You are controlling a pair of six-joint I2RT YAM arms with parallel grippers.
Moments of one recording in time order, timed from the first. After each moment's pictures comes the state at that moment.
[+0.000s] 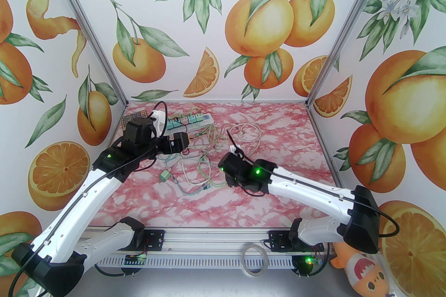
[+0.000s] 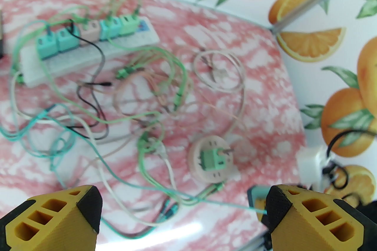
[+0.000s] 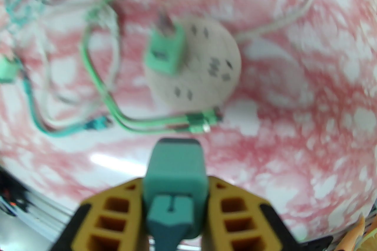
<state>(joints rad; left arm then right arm) -0.41 1.03 1.13 -0.70 0.12 -0.52 1.04 1.37 1.00 -0.87 0.34 0.85</state>
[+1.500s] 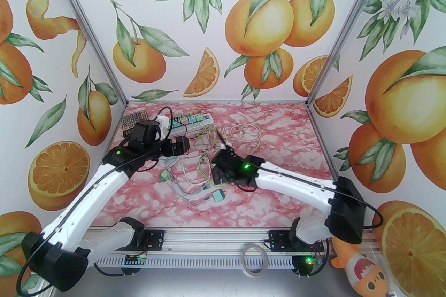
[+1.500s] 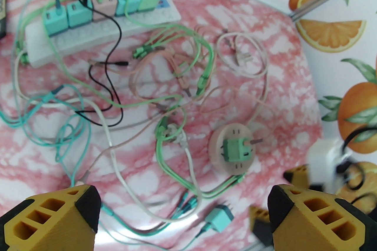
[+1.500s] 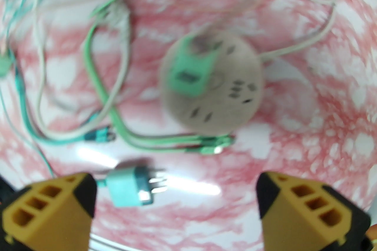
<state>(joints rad) -0.41 1.14 1.04 -0.67 0.18 -0.49 0.93 1.45 1.09 -0.76 0.27 0.70</state>
